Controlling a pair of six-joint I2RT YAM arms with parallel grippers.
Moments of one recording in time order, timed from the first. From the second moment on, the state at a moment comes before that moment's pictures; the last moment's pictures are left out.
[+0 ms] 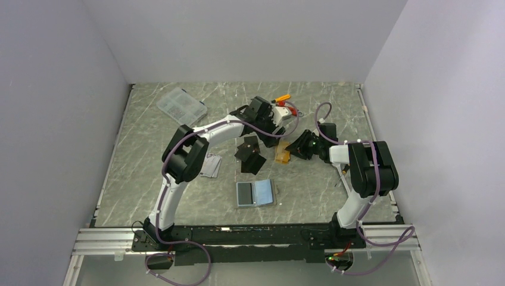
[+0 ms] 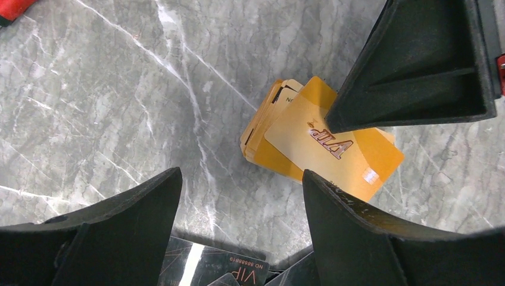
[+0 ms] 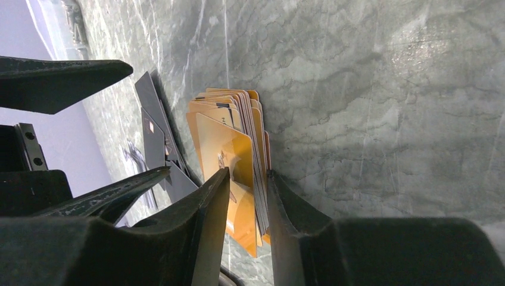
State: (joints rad) left arm -0.70 2.22 1.74 -0.29 0.35 0.25; right arm 0.09 1.74 0.69 0.27 -0.53 0.77
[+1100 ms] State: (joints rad) left arm -0.74 2.26 1.81 -0.33 0.32 0.31; right arm 0.09 1.74 0.66 0.32 -0.51 0.78
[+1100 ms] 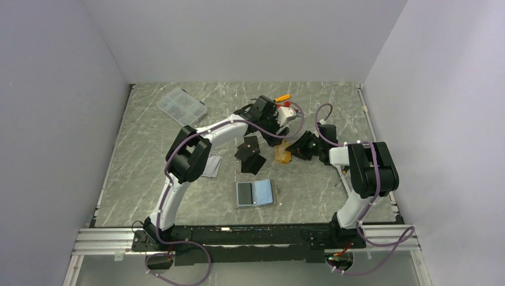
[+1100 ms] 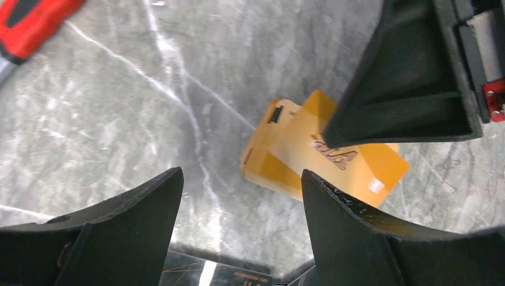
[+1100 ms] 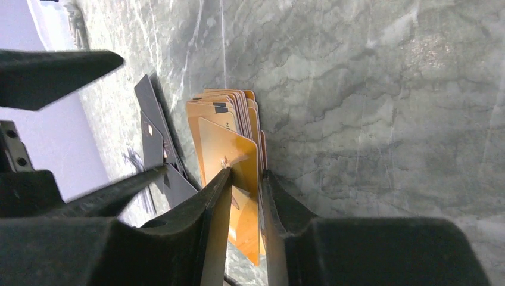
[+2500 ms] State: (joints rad) left arm -0.77 2.33 1.90 -0.40 0.26 0.38; right arm 0.10 1.53 0.50 0.24 -0.42 0.82
